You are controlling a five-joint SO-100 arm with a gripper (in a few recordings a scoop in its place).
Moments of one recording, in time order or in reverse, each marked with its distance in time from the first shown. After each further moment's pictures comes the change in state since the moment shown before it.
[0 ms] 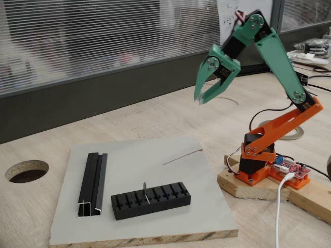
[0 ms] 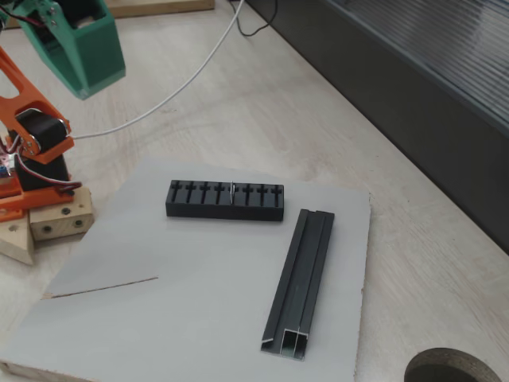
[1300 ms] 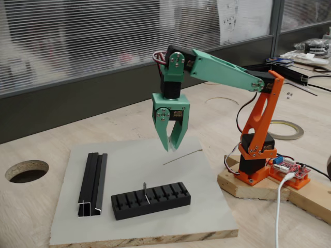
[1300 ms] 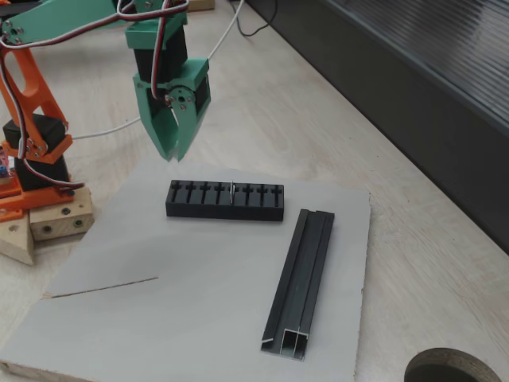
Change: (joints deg) arm -14.3 -30.1 0.0 -11.7 -0.6
